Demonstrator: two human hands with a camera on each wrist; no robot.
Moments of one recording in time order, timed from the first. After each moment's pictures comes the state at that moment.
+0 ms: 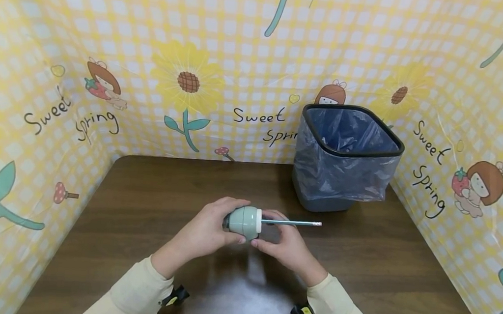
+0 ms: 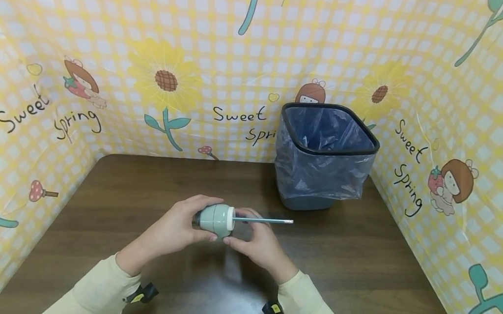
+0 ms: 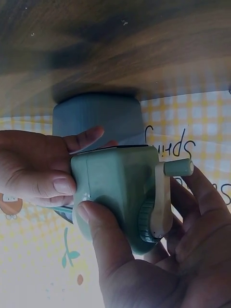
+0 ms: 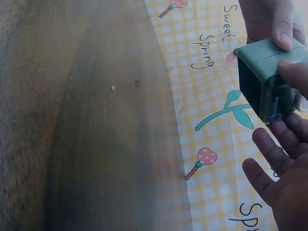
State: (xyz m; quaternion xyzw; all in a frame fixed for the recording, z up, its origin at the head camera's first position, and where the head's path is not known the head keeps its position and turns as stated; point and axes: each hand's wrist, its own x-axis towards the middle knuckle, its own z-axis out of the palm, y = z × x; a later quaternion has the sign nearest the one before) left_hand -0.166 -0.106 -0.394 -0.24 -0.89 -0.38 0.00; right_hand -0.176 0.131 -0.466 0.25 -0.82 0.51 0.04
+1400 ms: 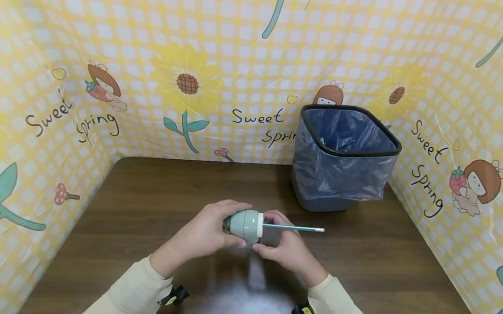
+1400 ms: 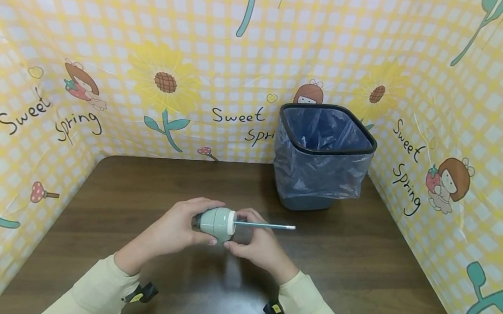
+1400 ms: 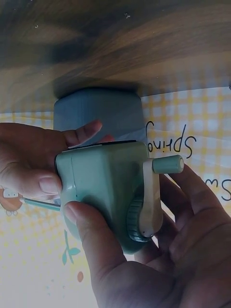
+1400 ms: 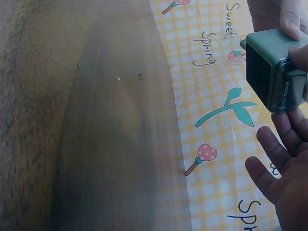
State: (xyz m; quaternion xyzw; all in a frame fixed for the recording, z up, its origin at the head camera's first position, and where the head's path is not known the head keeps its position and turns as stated) left_hand -0.164 -0.104 -0.390 -0.28 -0.88 -0.38 0.00; right_hand -0.173 0.136 -0.464 0.27 -0.82 0.51 0.03
